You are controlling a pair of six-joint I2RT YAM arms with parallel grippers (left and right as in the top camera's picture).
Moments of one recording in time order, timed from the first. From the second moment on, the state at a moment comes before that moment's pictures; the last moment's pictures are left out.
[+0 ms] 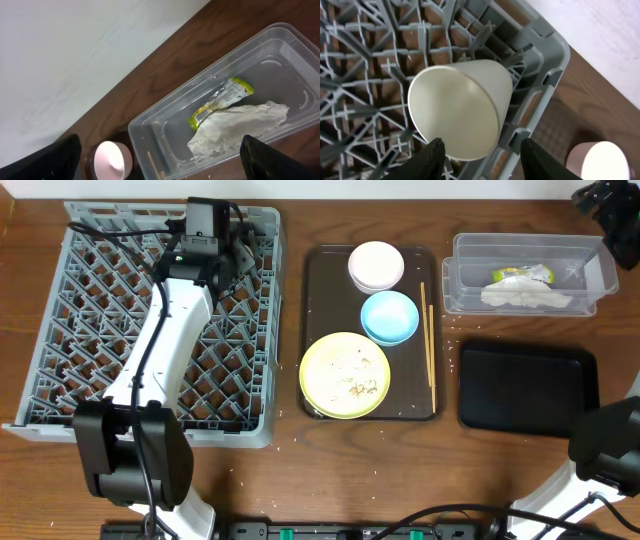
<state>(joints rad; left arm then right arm) -0.11 1.80 1.53 -0.62 -0.11 -0.73 -0.37 1.95 2.06 -0.93 -0.36 0.52</state>
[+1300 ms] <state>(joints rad) -0.06 1.91 1.52 -0.47 0.09 -0.66 -0.37 1.95 2.06 -0.93 -0.36 0.52</state>
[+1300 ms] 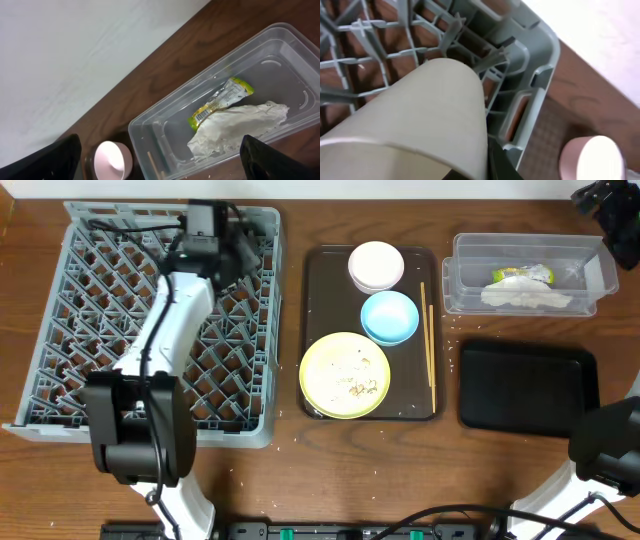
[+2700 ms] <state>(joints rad) 0.48 1.87 1.36 -0.54 0.90 -0.71 -0.37 1.95 2.06 -0.93 -0.36 0.52</state>
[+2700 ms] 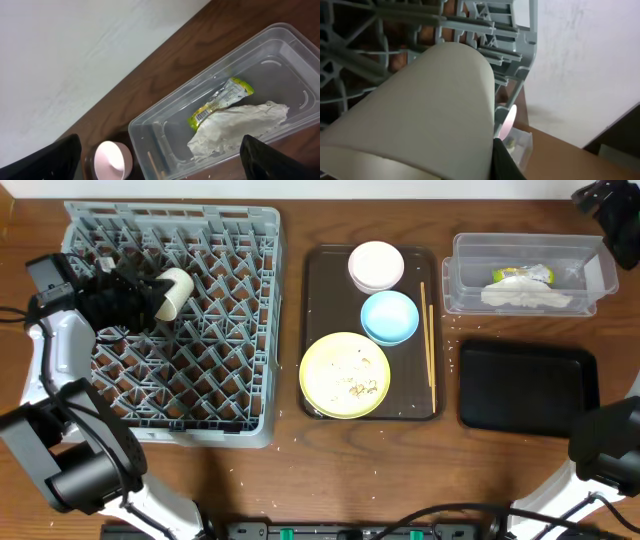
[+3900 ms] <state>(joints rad) 0.55 1.87 1.38 -0.69 0.69 -0.51 -0.37 1.95 2.06 -0.93 -0.36 0.52</state>
